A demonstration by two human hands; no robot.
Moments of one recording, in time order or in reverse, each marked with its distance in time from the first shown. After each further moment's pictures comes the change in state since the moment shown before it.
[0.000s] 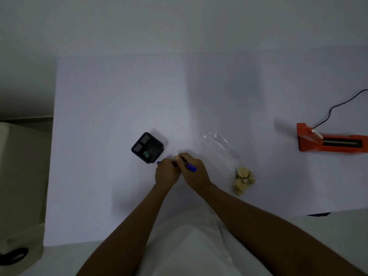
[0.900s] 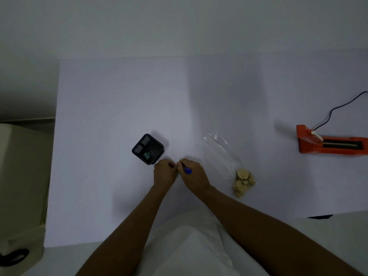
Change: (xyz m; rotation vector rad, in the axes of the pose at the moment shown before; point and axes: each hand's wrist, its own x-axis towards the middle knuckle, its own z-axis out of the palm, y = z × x) left_hand 0.008 -0.016 0.003 -0.100 0.086 0.052; right_hand -0.003 0.007 0.006 -0.088 -0.063 0.118
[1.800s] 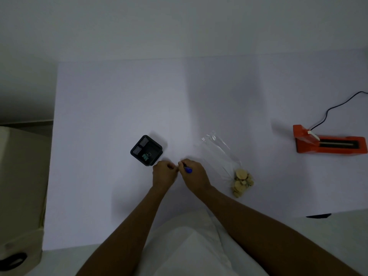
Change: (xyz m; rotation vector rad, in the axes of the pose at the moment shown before) left_hand 0.003 -0.008 0.005 -0.062 -0.004 0.031; right_hand -0.001 0.000 -0.006 -0.021 0.016 0.079
